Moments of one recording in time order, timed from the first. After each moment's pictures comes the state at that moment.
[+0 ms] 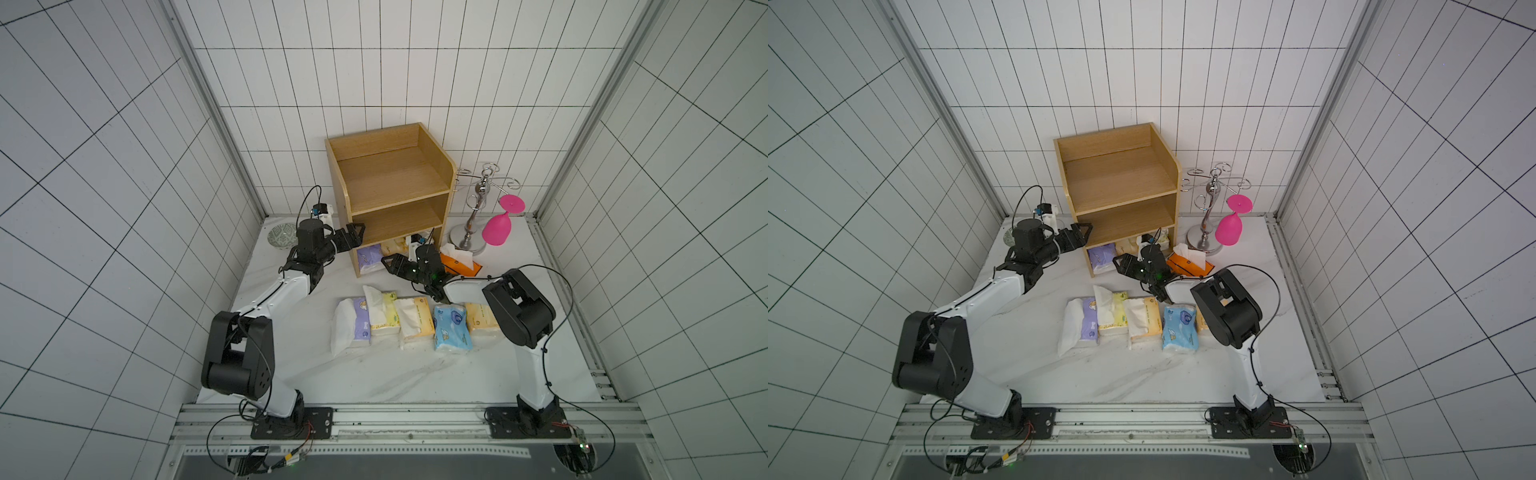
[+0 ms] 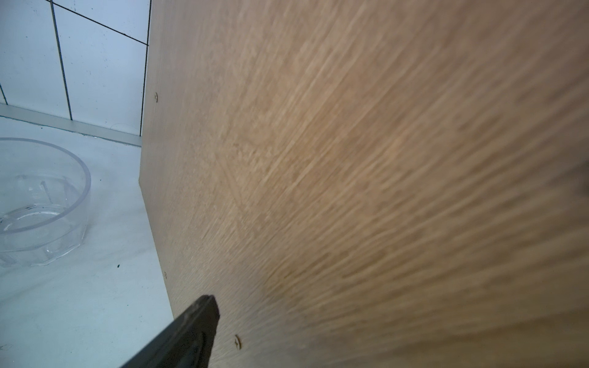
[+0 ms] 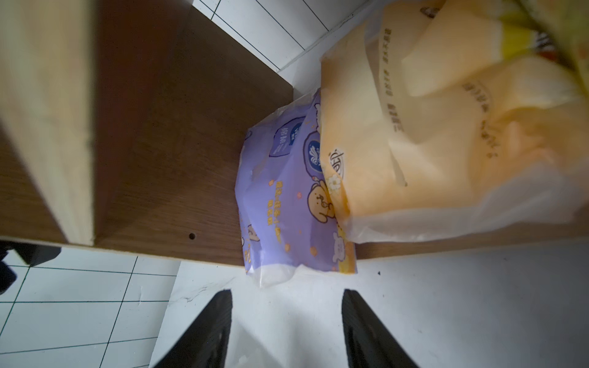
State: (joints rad) left arm -0.16 1.56 1.05 0.21 0.33 -0.52; right arm 0.72 2.10 1.22 0.53 -0.24 0.84
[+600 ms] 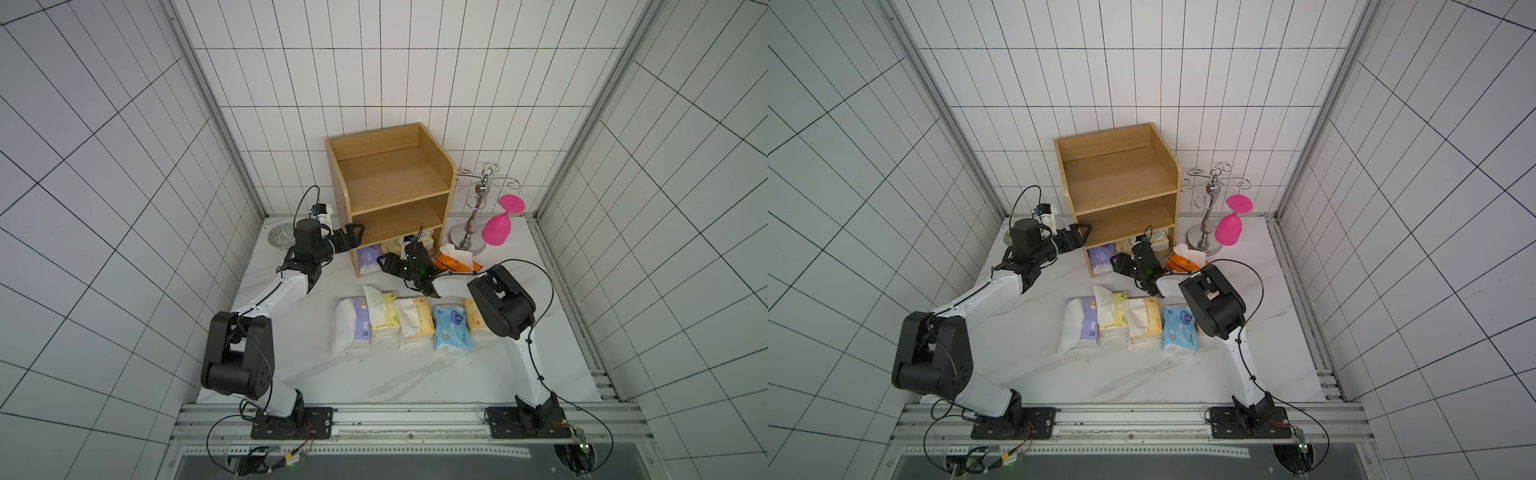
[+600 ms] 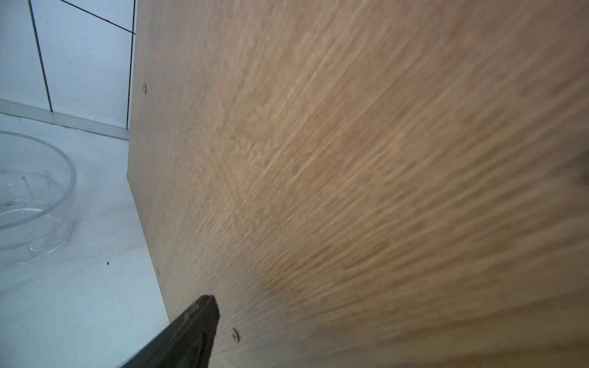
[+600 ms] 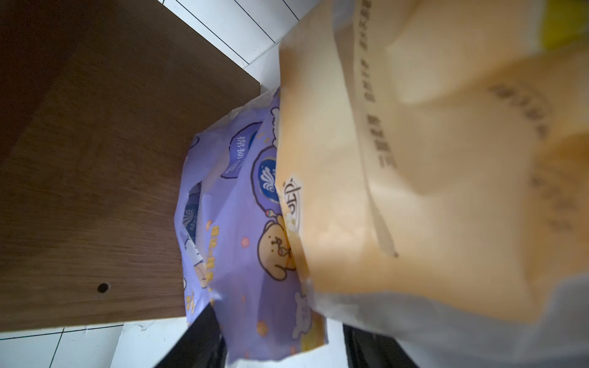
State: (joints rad) left arm -0.14 1.56 1.05 0.20 0.39 -0.53; right arm 0.73 2.24 1.38 0.43 -0.18 0.79
